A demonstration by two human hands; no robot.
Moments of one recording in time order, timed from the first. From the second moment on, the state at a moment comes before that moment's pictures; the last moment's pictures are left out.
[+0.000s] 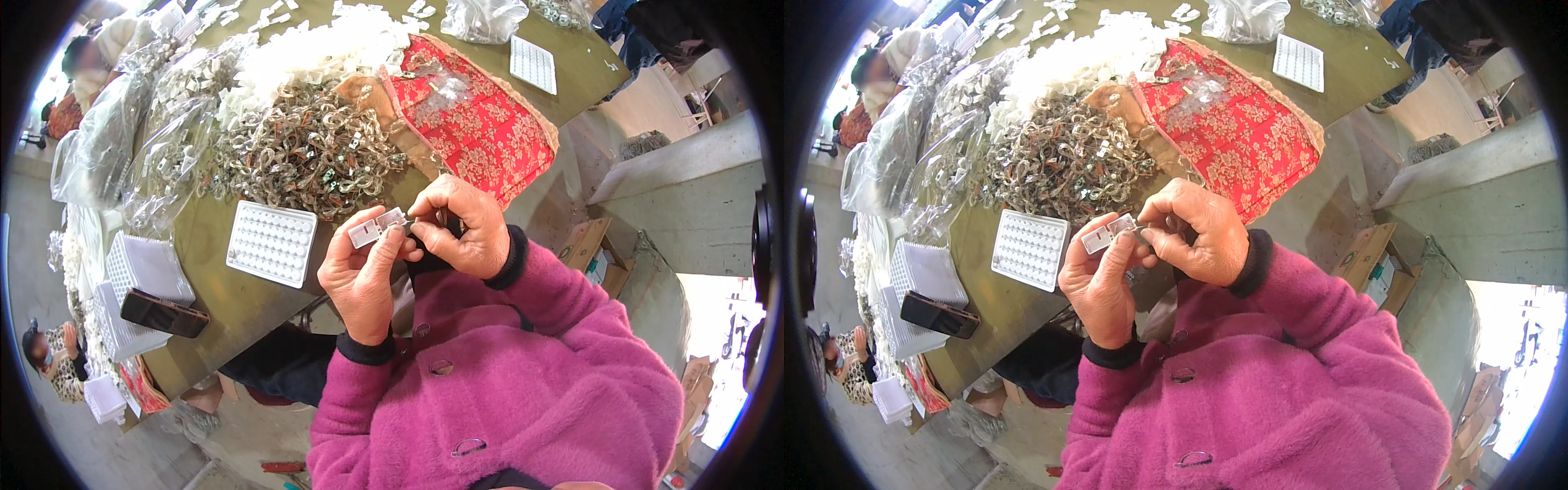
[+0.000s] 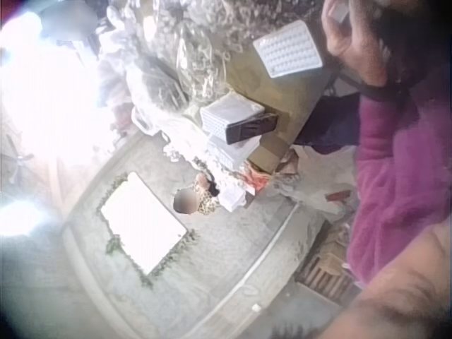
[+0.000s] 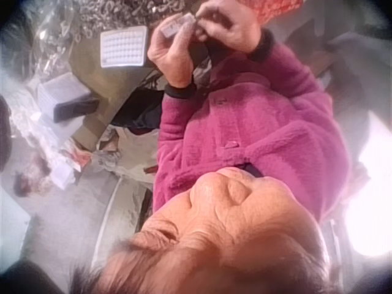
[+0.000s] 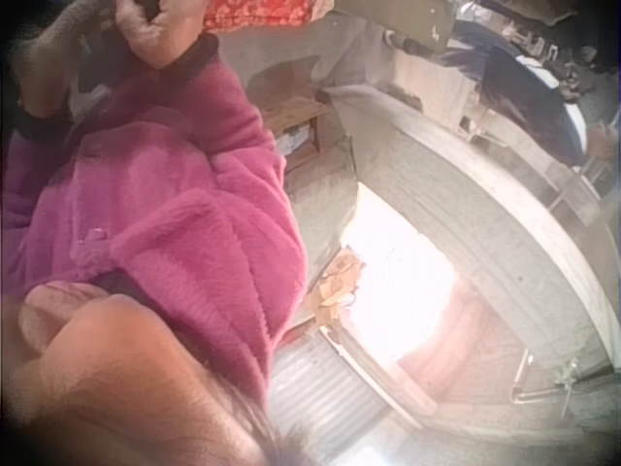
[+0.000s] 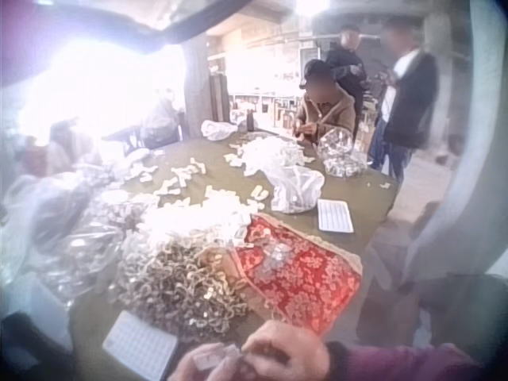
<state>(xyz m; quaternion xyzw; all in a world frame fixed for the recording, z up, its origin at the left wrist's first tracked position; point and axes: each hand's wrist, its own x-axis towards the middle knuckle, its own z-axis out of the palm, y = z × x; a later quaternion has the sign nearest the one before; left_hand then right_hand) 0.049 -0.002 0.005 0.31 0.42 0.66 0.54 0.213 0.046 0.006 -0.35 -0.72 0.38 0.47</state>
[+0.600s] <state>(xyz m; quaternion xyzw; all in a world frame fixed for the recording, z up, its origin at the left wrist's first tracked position) 0.064 -0.012 0.000 0.29 0.41 0.69 0.53 0.203 0.034 0.013 -0.41 -0.64 0.48 0.44</state>
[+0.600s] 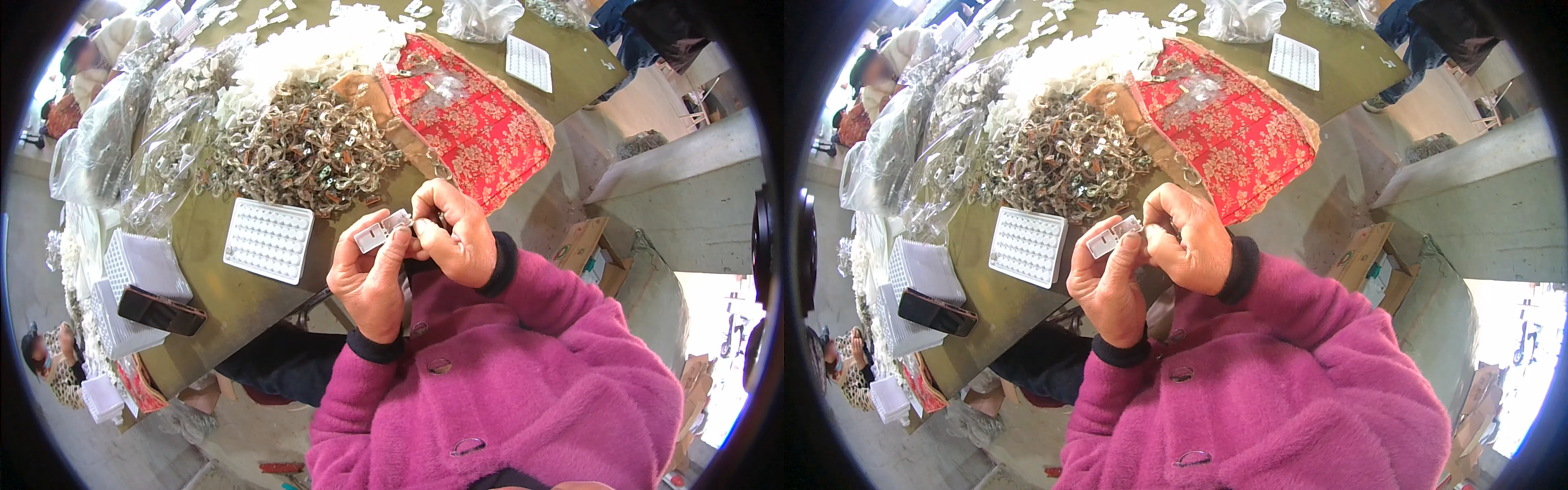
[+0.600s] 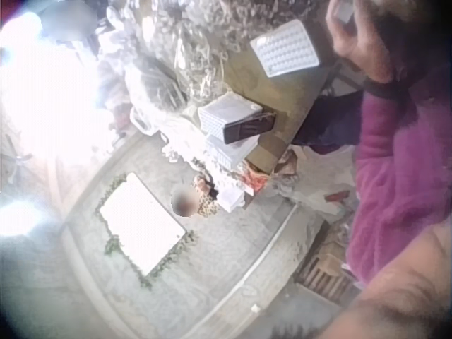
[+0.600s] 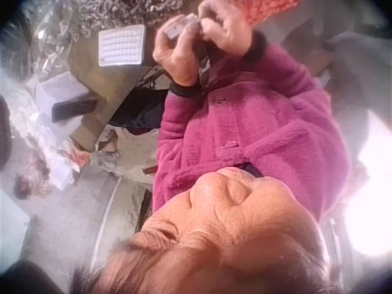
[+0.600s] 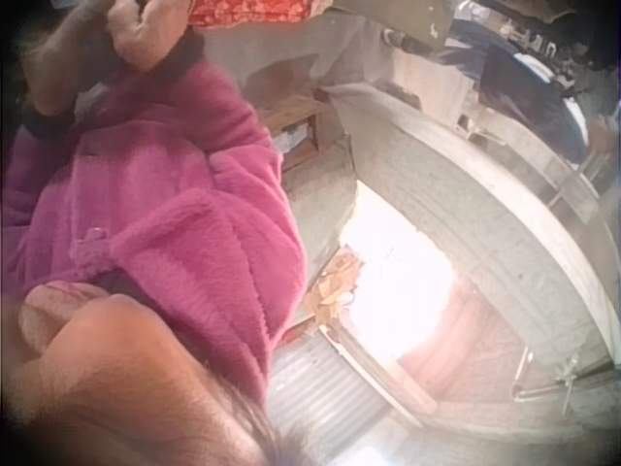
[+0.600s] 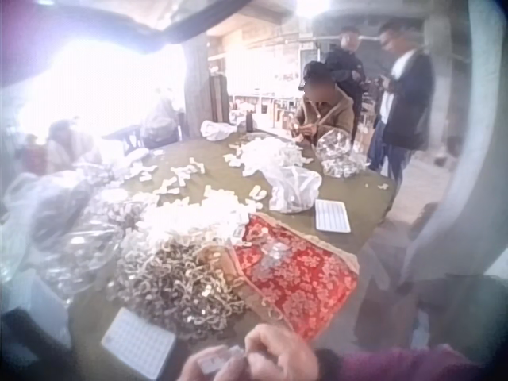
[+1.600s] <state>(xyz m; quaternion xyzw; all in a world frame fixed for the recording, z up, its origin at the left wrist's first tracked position) 0.030 -0.005 -0.004 0.64 0.47 0.56 0.23 0.222 0.055 0.011 -0.29 -0.82 0.32 0.38</state>
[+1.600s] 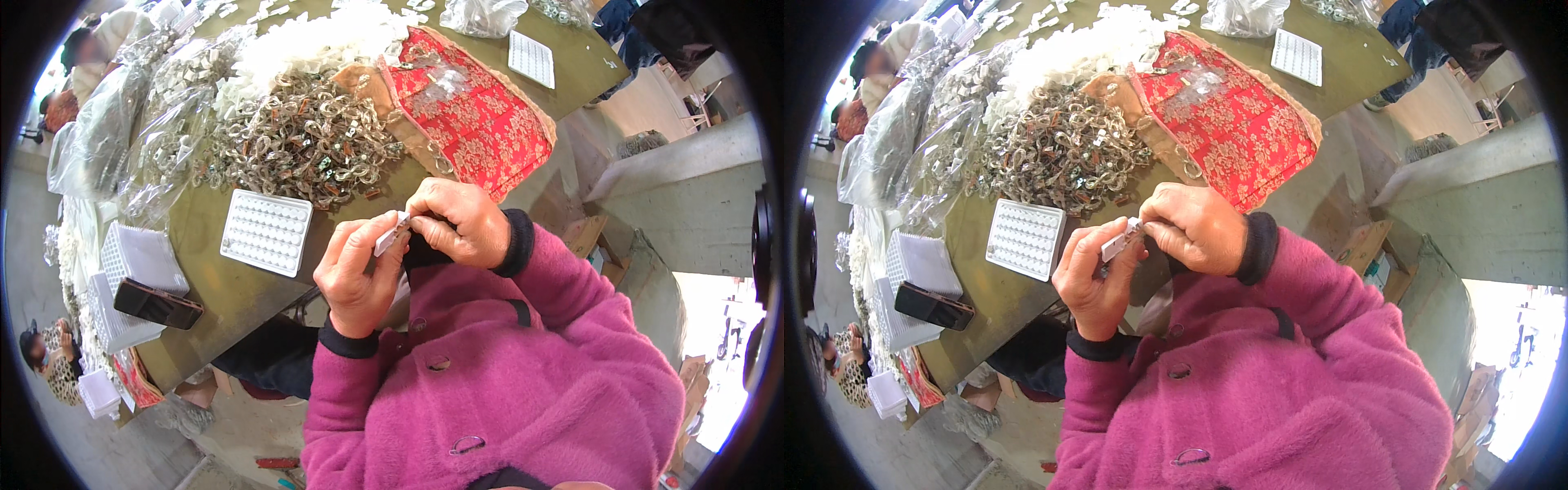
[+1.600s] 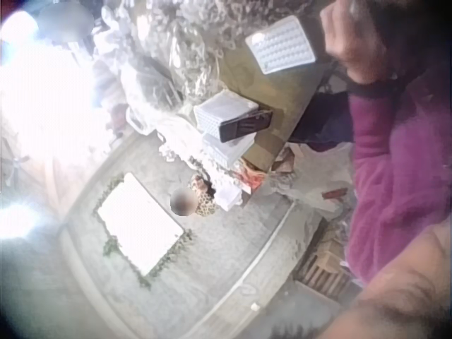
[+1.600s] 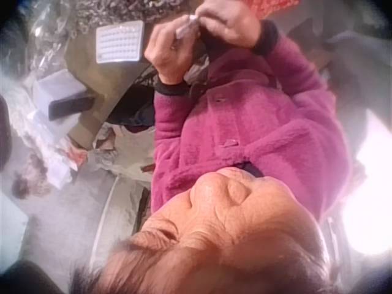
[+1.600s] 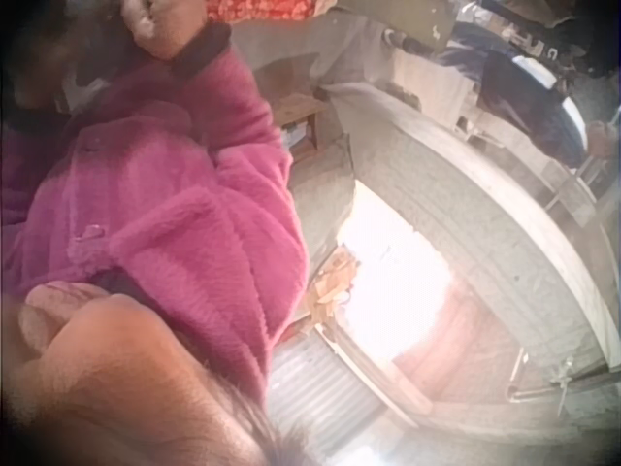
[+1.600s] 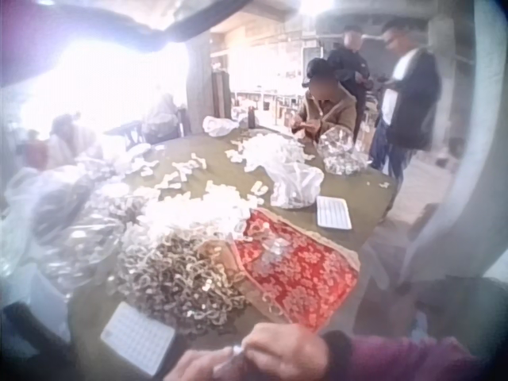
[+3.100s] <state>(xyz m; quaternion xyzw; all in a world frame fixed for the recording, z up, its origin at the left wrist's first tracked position) -0.075 -0.076 -0.010 0.12 0.30 0.73 0.60 0.079 0.079 0.026 -0.20 -0.84 0.35 0.36</state>
